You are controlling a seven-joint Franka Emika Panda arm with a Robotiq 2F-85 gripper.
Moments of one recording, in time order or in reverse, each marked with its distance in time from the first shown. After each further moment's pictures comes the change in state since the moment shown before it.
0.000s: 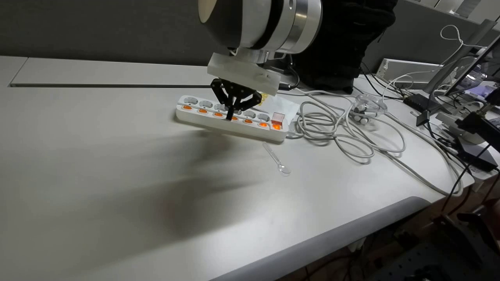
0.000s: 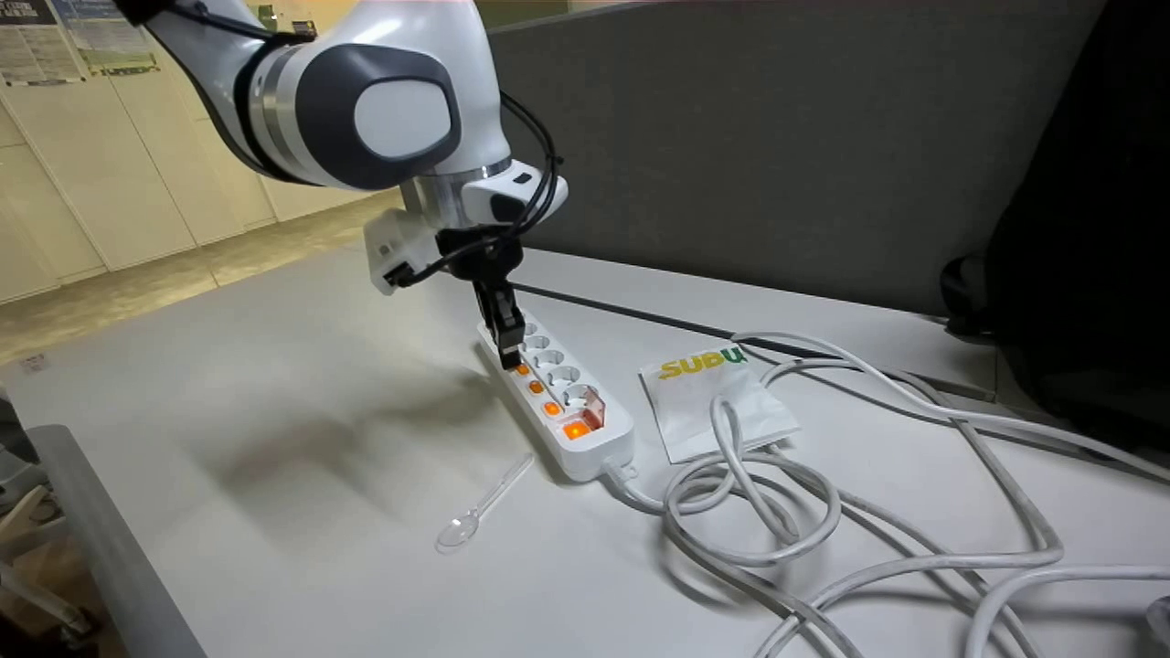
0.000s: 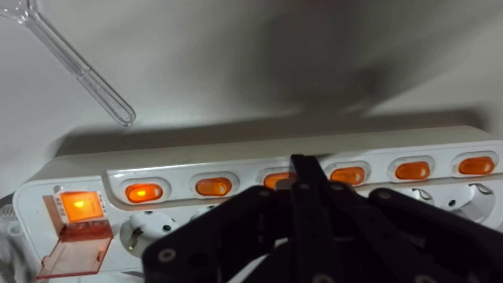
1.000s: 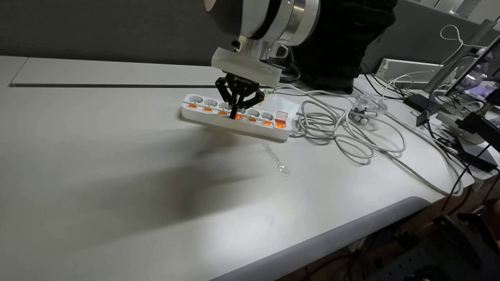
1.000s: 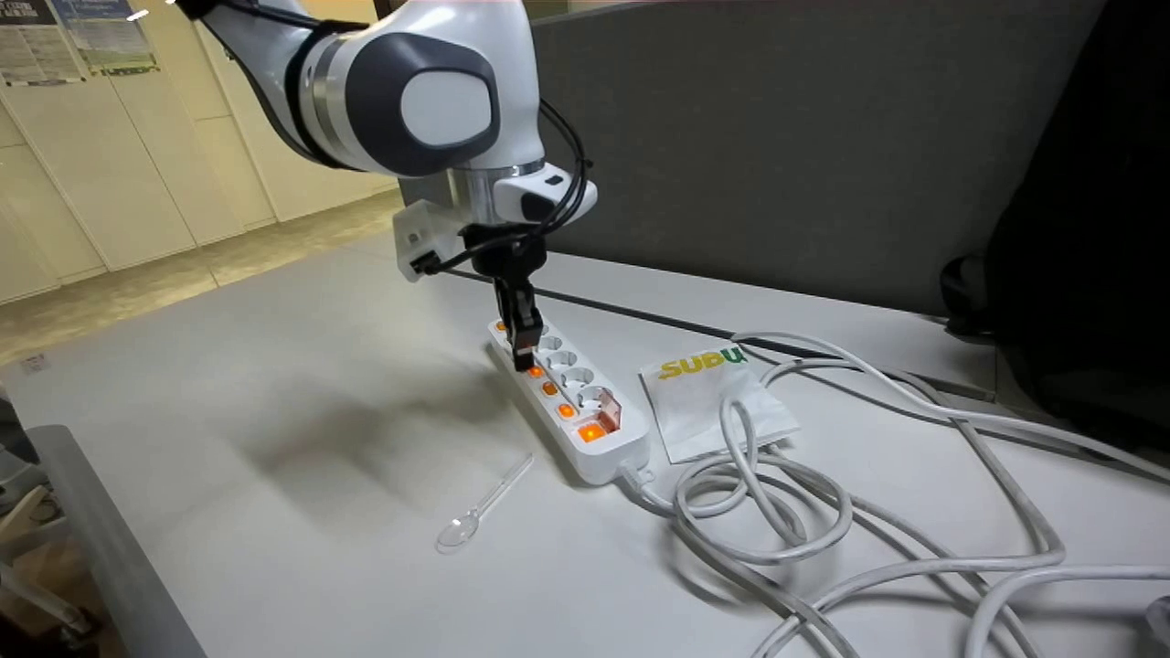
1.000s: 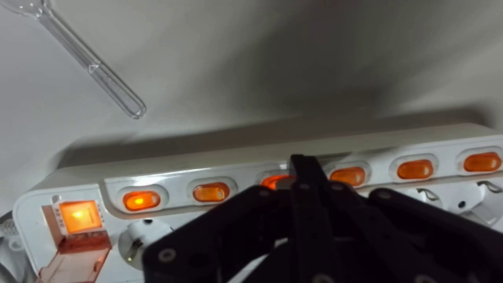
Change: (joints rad) arm -0.038 0.043 0.000 0.098 0.024 -0.133 0.002
